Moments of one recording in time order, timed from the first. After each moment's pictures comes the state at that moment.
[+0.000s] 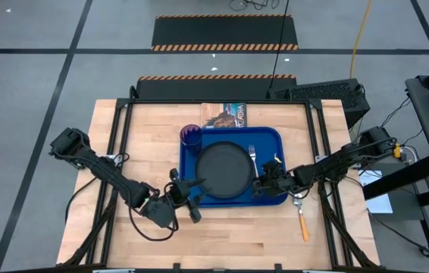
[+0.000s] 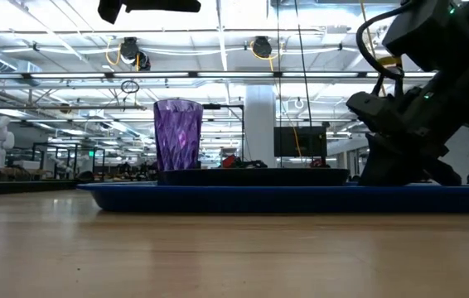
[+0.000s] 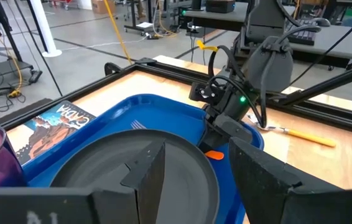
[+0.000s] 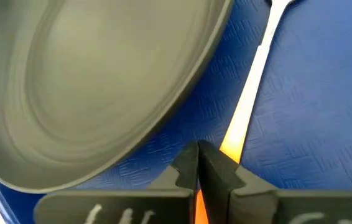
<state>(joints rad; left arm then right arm) -0.59 1.58 1.00 0.13 -1.02 -0.45 0.32 1.47 0.44 0.04 0.44 1.37</state>
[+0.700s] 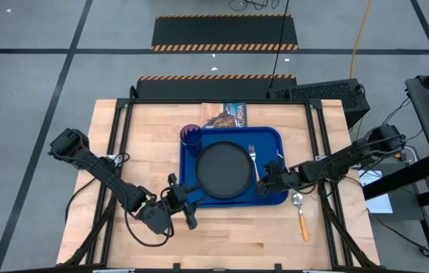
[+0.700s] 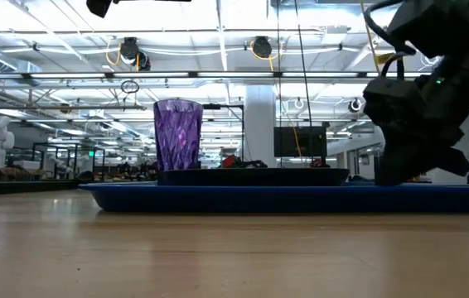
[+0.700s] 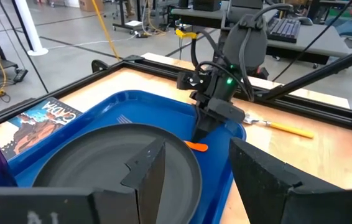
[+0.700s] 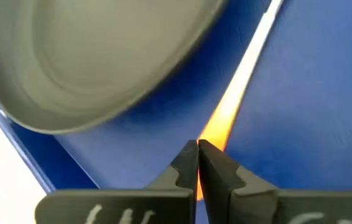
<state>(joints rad) -0.64 1.58 1.00 0.12 -1.02 -0.48 0.30 1.33 0.44 -0.11 0.28 1.28</state>
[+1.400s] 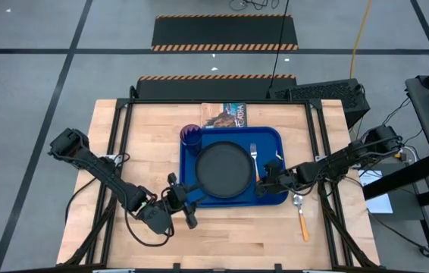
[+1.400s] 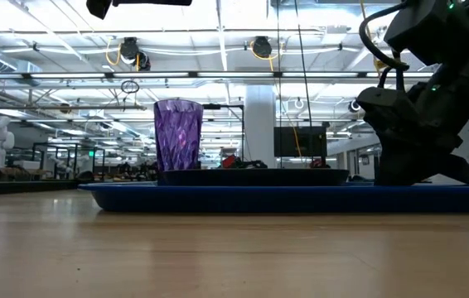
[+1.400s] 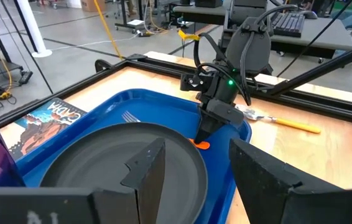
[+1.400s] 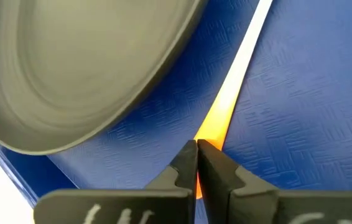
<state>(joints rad) -0.64 1.58 1.00 0.10 -1.02 -0.47 0.30 1.39 0.44 -0.12 0.30 1.38</state>
